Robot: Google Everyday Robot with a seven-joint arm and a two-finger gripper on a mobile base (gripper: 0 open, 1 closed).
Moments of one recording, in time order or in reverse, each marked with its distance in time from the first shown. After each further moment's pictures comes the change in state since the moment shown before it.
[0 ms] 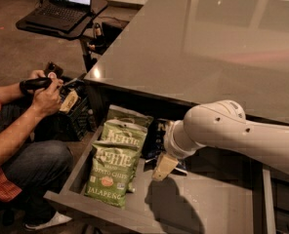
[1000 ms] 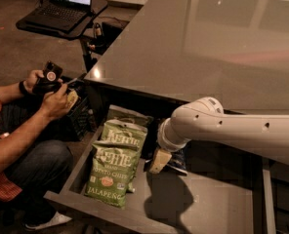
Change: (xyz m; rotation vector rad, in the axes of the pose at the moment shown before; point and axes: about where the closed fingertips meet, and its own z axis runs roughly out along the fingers) arm 0.006 -0.035 0.058 0.013 0.048 -0.060
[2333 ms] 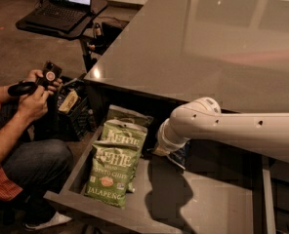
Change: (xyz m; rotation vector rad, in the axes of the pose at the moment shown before) arm 0.004 -0.004 0.016 -0.014 0.013 -0.003
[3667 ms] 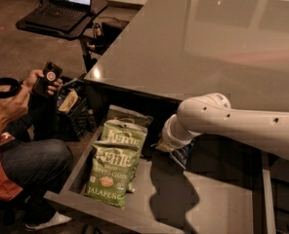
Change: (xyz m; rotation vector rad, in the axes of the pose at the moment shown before) arm 0.003 -0.002 -0.023 -0.021 -0.021 0.066
